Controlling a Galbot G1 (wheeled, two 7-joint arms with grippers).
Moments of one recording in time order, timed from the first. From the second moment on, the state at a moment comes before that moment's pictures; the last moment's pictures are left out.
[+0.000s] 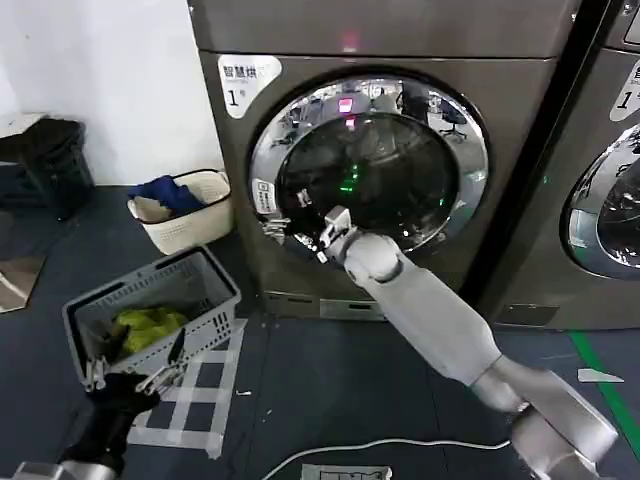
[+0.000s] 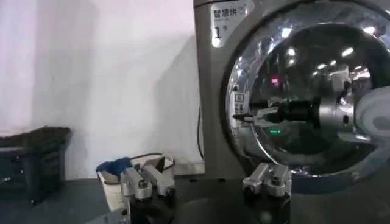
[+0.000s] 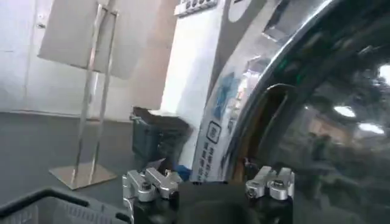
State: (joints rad) left arm 1.83 -1.42 -0.78 -2.53 -0.22 0.23 0.07; right arm -0.26 1.23 -0.28 1.33 0.53 -0.07 -0.20
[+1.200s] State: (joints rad) left arm 1.71 -1.36 -0.83 -2.44 -0.31 0.20 0.18; right arm -0.22 1.20 -0.35 1.33 0.63 -0.05 -0.45
